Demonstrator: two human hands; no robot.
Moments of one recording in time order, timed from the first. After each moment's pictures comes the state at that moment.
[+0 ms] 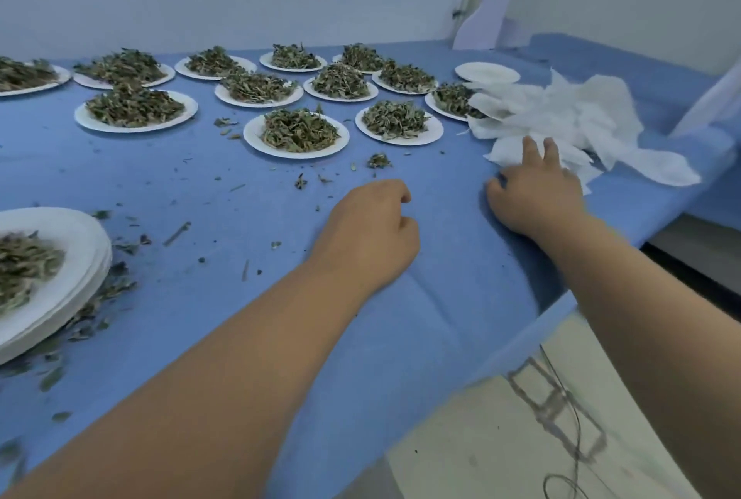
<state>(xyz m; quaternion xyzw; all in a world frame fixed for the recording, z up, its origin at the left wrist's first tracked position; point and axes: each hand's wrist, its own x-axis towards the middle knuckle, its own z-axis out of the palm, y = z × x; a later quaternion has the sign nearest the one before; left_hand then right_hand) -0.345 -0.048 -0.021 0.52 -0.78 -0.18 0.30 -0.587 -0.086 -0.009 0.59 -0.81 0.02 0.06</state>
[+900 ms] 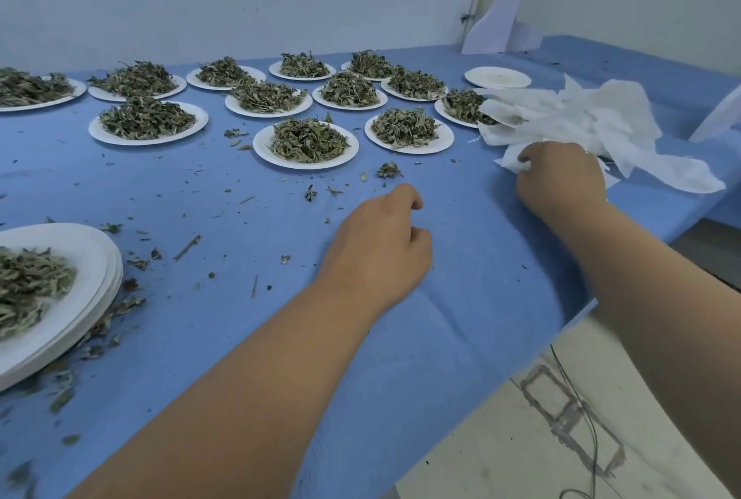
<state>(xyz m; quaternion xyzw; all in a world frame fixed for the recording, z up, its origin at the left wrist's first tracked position) -0.342 -0.043 -0.019 0.52 -0.77 -0.20 0.31 -0.605 -0.113 -0.001 0.59 -0.78 0.12 0.16</state>
